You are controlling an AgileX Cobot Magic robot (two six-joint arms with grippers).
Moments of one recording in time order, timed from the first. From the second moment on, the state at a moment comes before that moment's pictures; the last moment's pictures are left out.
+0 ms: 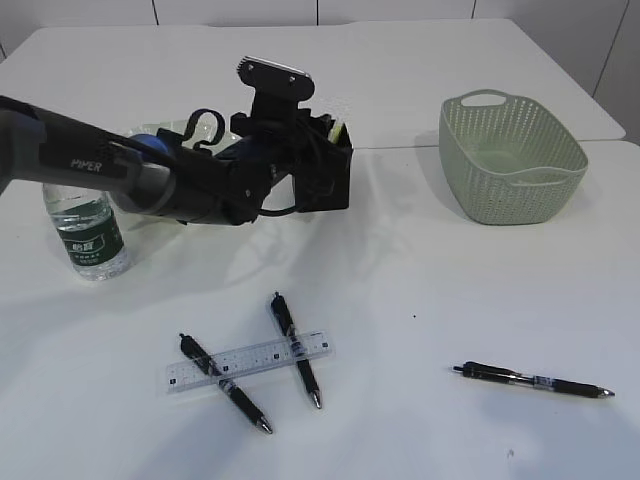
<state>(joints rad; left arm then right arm) -0.55 2.35 -1.57 -0.30 -0.59 0.29 0.30 0.53 -0.56 -0.35 0.90 0.22</state>
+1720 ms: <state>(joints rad) -0.43 2.01 -1.57 -0.25 0.05 0.29 0.30 0.53 -0.56 -0.36 1.04 0.22</state>
